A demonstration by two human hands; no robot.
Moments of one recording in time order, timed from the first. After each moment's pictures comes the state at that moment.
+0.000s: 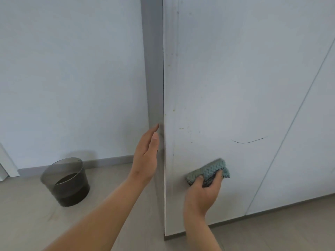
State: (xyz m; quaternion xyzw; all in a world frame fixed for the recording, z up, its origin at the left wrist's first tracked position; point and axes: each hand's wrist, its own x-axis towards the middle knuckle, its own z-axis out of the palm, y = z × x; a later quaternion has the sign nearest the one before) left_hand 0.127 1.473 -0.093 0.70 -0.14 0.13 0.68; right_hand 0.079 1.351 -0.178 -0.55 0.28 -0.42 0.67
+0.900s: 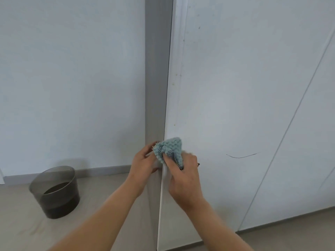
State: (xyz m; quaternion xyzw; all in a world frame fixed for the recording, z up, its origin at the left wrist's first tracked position) left_hand 0.141 1.478 -0.087 0.66 -0.06 0.00 0.75; right_hand 0.103 1.340 -0.114 -0.79 -0.22 -0.54 0.17
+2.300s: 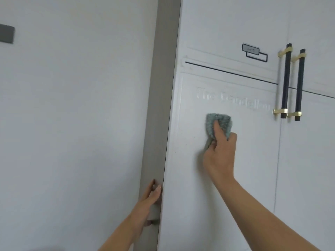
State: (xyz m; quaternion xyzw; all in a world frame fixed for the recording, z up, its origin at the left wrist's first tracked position) left_hand 0.161 1.482 0.044 0.63 -0.15 -0.05 0.76; right_hand 0.119 1.284 0.192 -0.70 -0.07 -0.64 0.31
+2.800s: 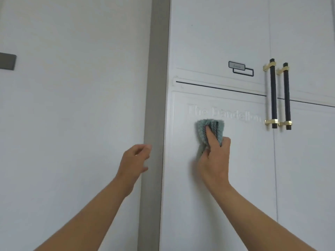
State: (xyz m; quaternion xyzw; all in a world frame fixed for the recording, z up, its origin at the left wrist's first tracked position) left_hand 0.148 1.504 0.202 0.65 -0.21 0.21 0.70; right_hand 0.113 1.288 0.213 -0.67 -0.11 -0.64 0.35
